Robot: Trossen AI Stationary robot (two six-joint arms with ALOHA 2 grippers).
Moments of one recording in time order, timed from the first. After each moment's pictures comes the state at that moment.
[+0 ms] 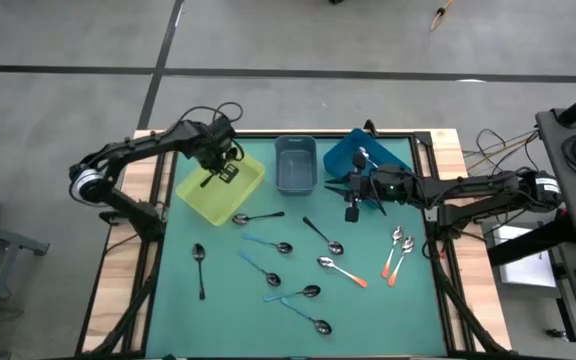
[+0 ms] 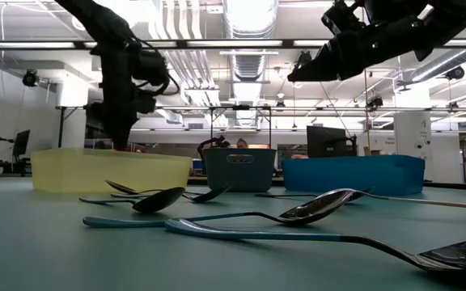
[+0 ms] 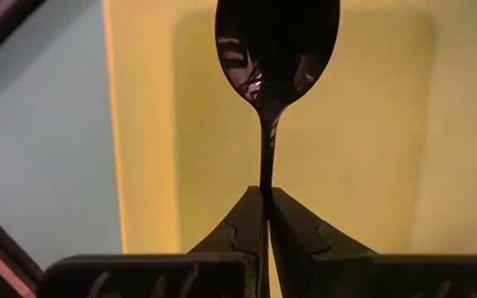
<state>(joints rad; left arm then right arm) 0.72 1.50 1.03 -0.93 -0.09 -0.18 -0.18 1.14 0.56 0.33 0.05 -0.31</state>
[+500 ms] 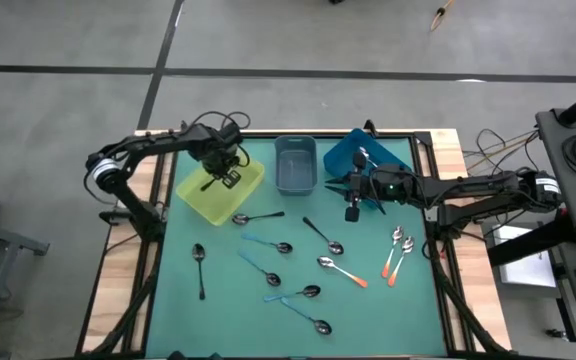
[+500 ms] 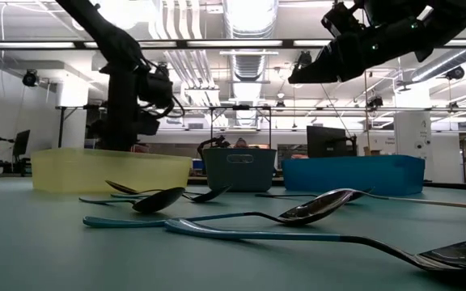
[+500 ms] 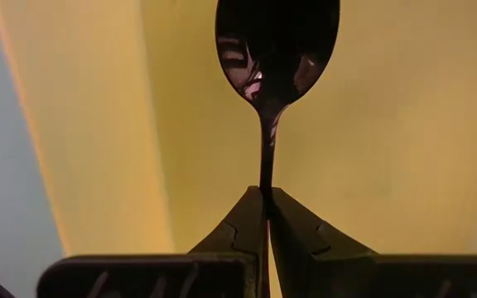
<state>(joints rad) 0.72 1.64 1.01 -0.88 -0.10 -0.13 -0.18 1.14 0.56 0.32 0.05 -0.30</state>
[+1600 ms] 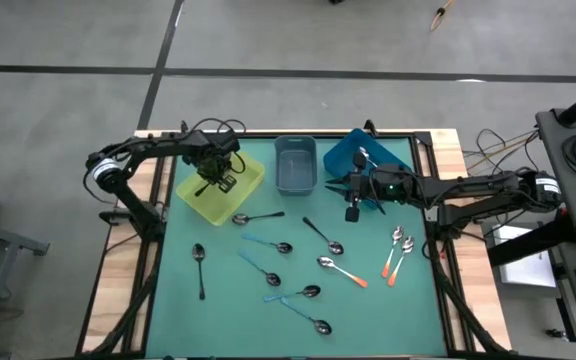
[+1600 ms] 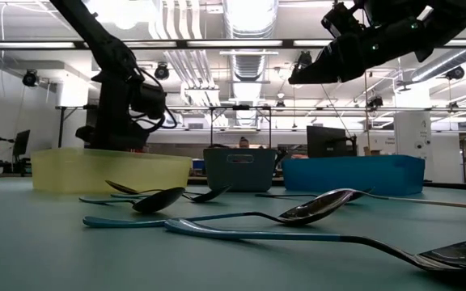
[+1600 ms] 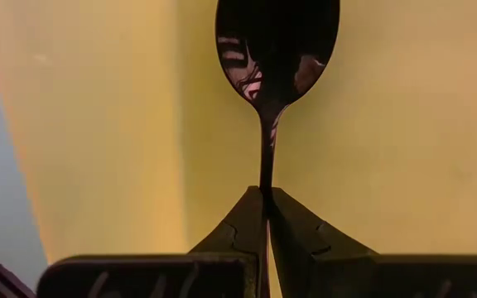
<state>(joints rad) 0.72 1.64 0.92 -0.84 -0.16 -0.21 -0.18 1.14 0.56 0.32 0.05 -0.31</state>
